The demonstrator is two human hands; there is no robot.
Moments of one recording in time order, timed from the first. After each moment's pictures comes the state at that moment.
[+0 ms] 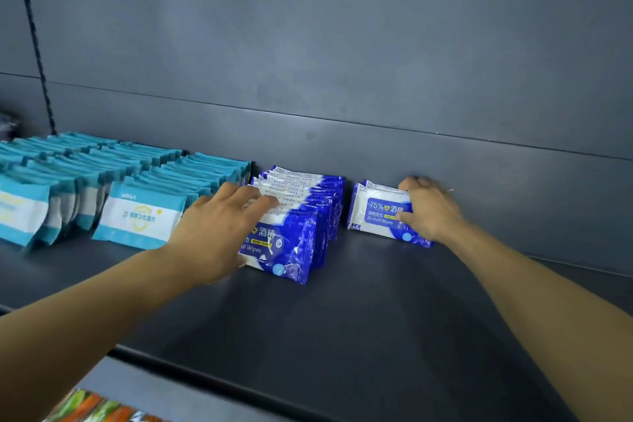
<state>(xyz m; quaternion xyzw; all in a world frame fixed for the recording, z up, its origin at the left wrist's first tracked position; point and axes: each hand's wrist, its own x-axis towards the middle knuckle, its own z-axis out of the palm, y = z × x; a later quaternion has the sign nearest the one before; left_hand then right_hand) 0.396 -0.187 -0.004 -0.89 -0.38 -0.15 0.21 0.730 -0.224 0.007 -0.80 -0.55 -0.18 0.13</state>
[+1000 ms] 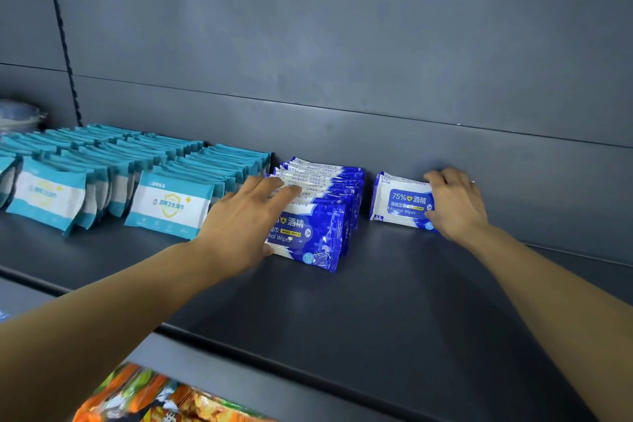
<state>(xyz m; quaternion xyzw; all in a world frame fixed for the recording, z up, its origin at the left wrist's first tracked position) 0.392 -0.187 -0.012 -0.90 -0.37 -0.19 0.15 0.720 -0.233 -0.003 -0.81 -0.53 -0.24 0.12</state>
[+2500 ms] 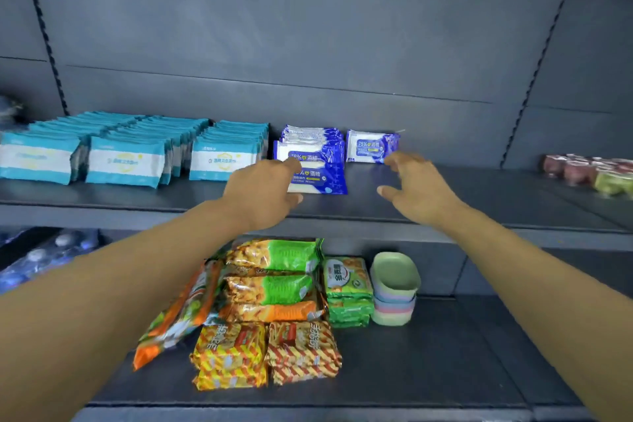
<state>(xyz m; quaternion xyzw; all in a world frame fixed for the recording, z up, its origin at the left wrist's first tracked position) 0.257 -0.292 0.007 -0.94 -0.28 -0.21 0.04 0.467 -0.425 0.006 -0.82 -0.51 -0.16 0.23</state>
